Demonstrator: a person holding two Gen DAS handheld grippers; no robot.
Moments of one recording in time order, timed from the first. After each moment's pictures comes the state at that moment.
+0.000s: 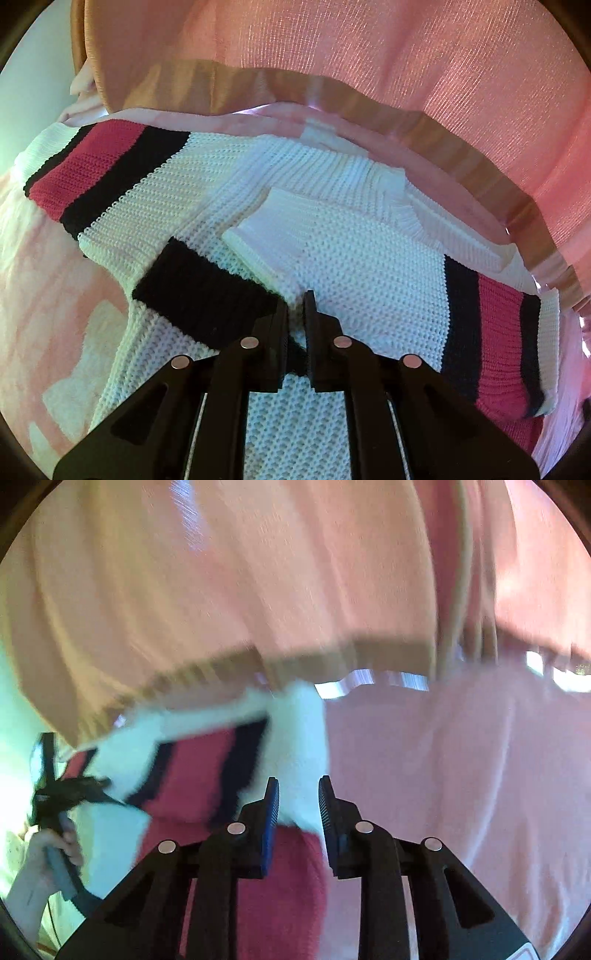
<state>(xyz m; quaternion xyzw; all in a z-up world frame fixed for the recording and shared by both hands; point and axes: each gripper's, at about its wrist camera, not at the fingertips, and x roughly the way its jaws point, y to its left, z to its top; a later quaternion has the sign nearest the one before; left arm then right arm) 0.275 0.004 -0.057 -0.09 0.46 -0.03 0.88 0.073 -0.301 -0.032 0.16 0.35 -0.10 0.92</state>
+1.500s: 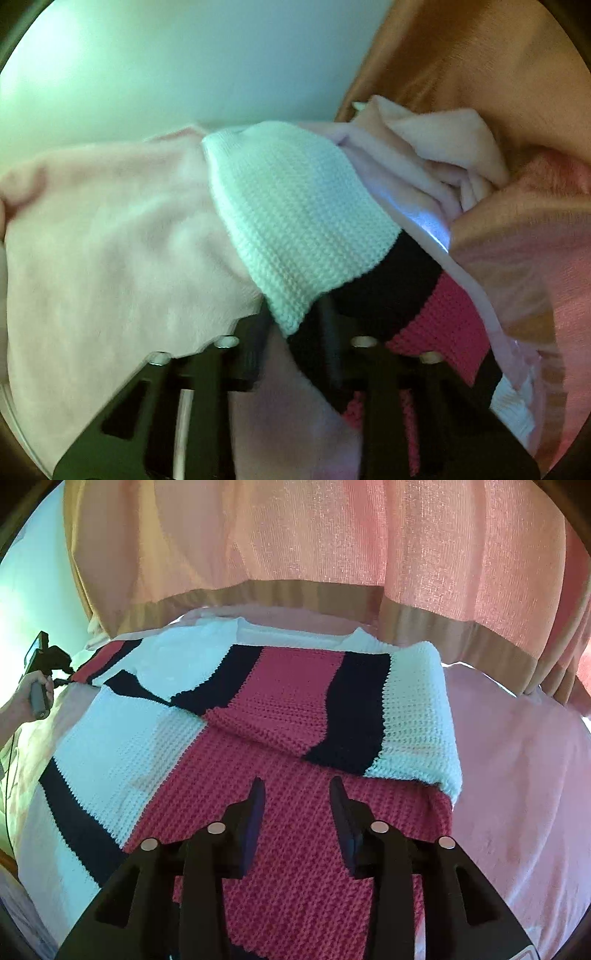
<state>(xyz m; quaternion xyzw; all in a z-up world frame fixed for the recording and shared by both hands) 0.345 0.324 -0.058 -0.27 0.42 0.22 0.84 0.111 -0.205 -0.062 0.04 0.44 0.00 0.90</state>
